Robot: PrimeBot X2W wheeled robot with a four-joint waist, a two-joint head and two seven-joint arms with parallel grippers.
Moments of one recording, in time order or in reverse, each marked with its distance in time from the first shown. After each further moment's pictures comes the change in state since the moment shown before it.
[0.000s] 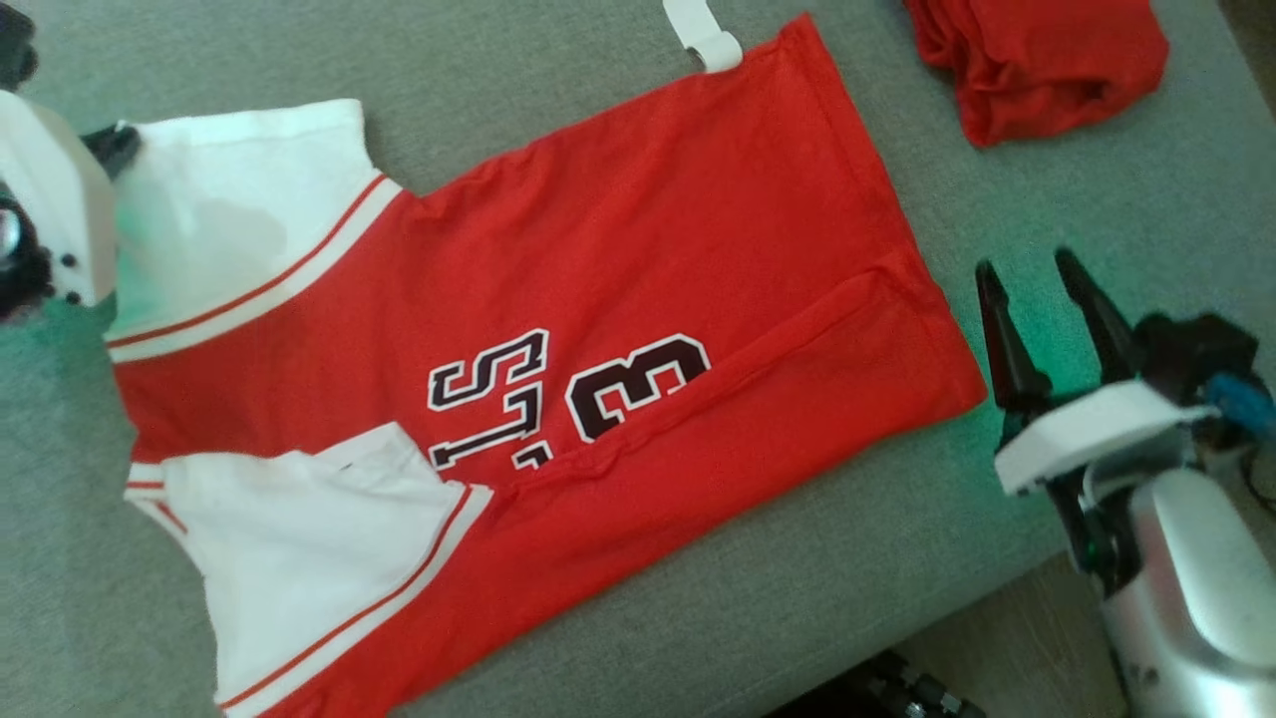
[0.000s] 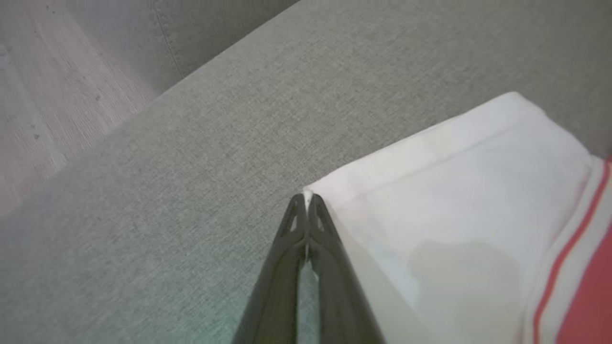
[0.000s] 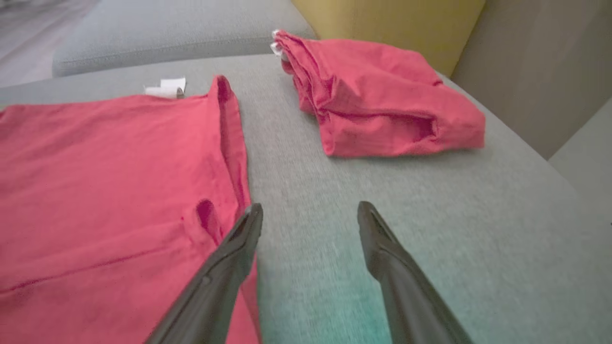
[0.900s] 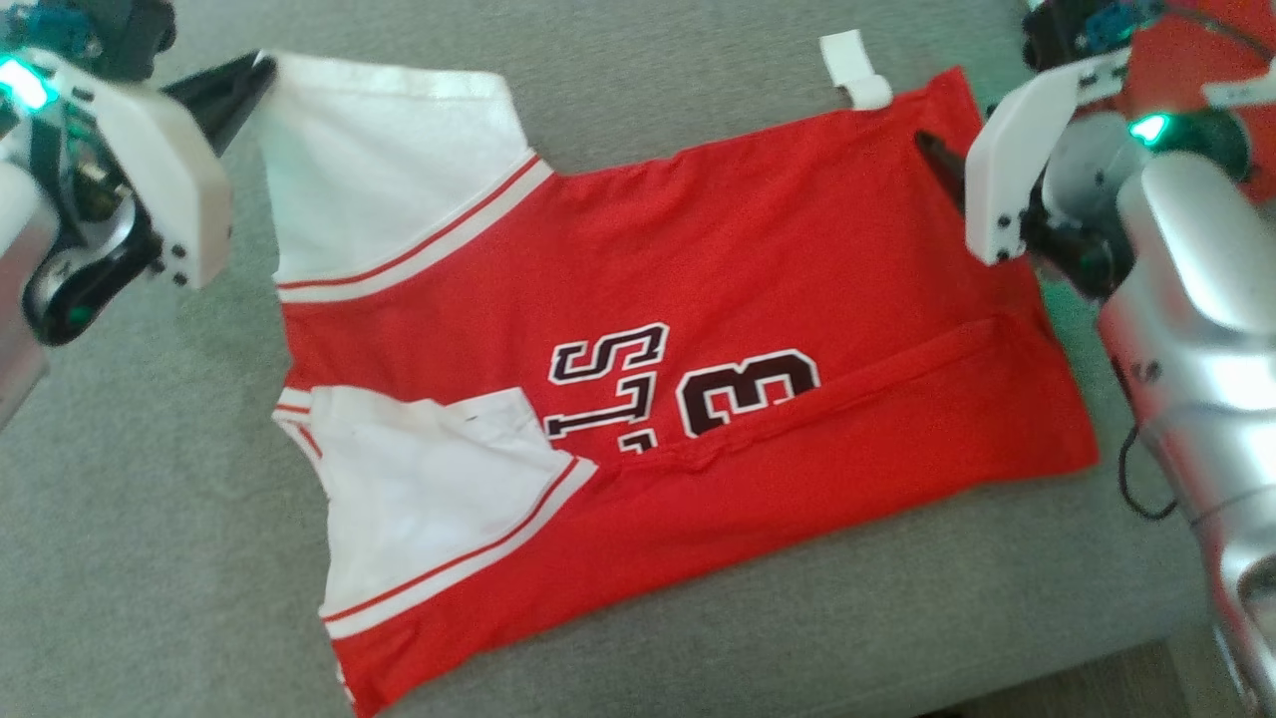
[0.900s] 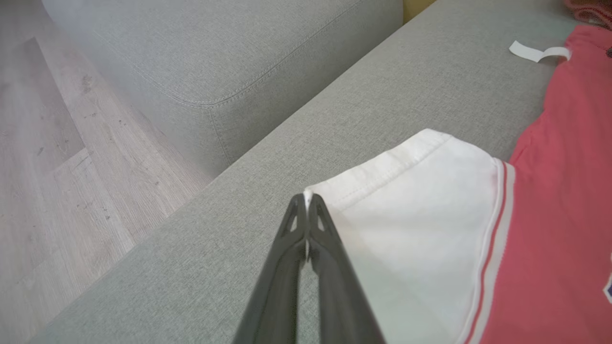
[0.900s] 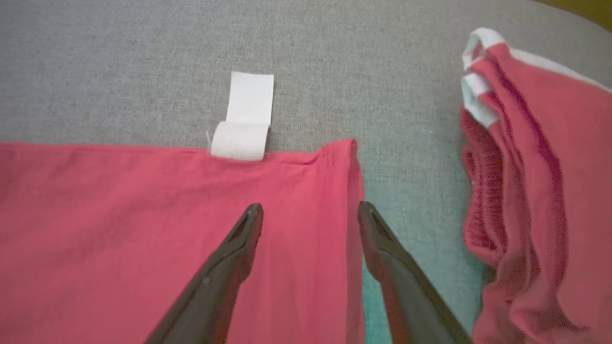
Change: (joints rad) left arm -0.149 -0.034 -0.305 -0.068 -0.033 0.000 -0.322; right arm -0.654 -0.063 0.313 0.485 0.139 0.000 0.632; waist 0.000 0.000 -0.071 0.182
